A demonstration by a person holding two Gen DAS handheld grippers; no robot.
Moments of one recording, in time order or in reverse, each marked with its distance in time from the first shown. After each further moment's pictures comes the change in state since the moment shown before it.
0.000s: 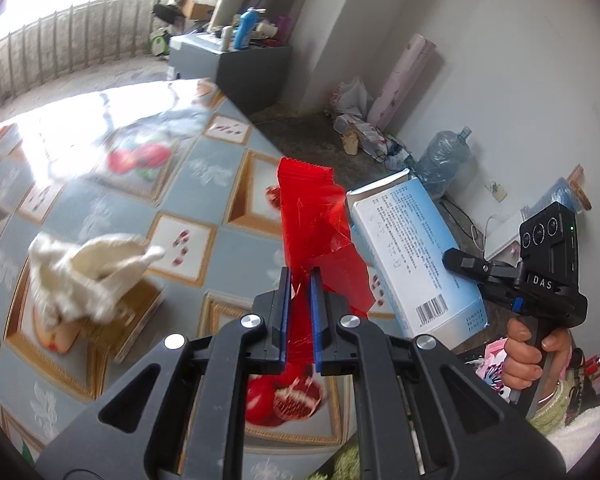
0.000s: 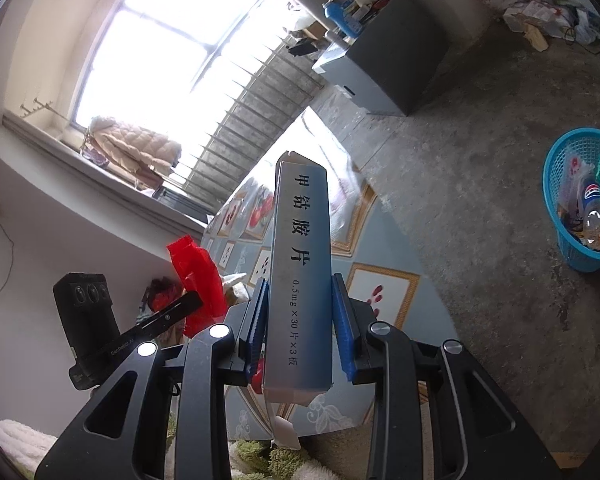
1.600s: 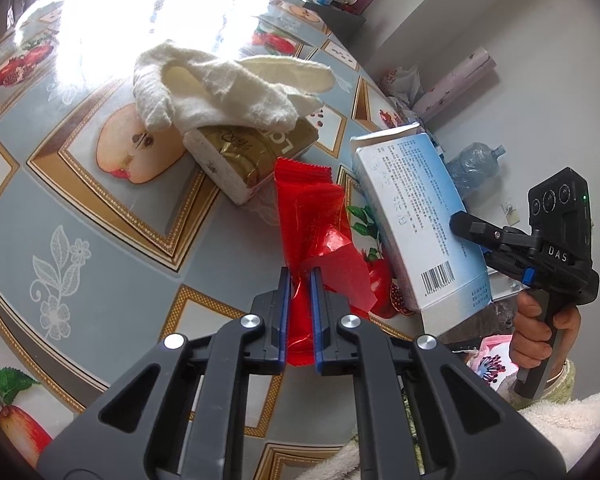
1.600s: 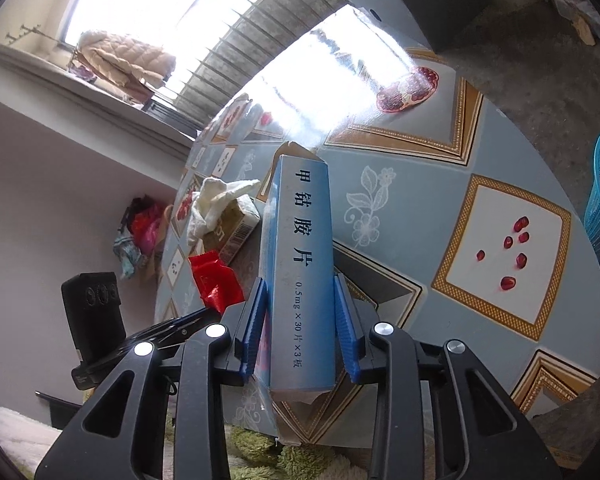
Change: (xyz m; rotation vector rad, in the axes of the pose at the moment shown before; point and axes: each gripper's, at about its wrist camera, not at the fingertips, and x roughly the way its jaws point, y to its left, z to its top) left arm -0.029 0.106 -0.103 -0.294 0.106 0.014; right arm 0.104 0.059 -0.039 -0.120 0.300 -0.059
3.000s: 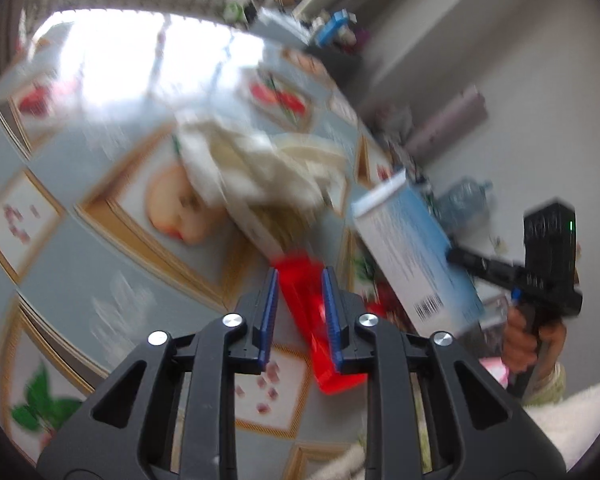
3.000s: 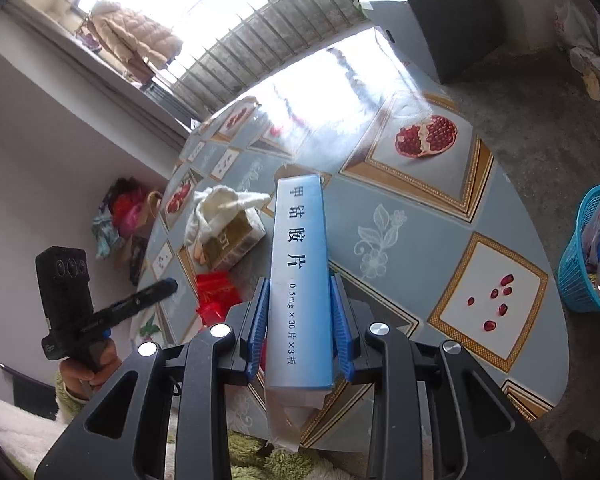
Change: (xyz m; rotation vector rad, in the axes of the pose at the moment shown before) left arm -0.039 0.025 0.010 -0.025 -0.090 -0.049; right arm 0.000 0.039 0.020 -0.145 0.000 -0.116
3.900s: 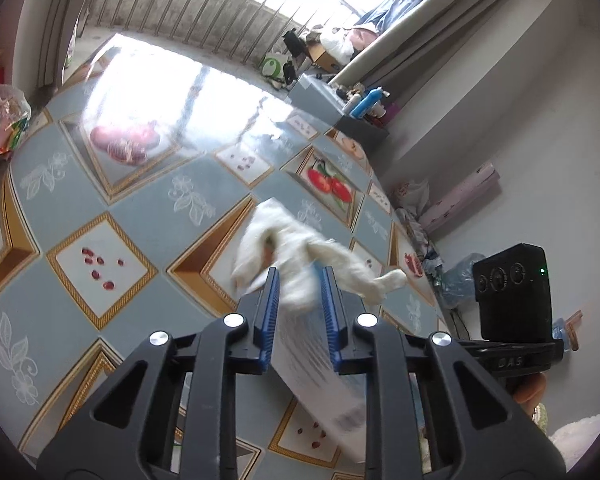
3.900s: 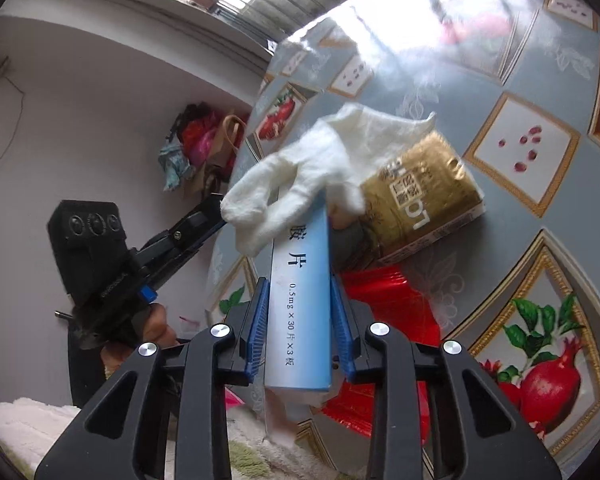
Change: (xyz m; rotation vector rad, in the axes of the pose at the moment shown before) left arm -0.059 0.051 0.023 -0.122 -0.279 0.040; right arm 0.115 0.097 0.018 -0.069 0.281 0.306
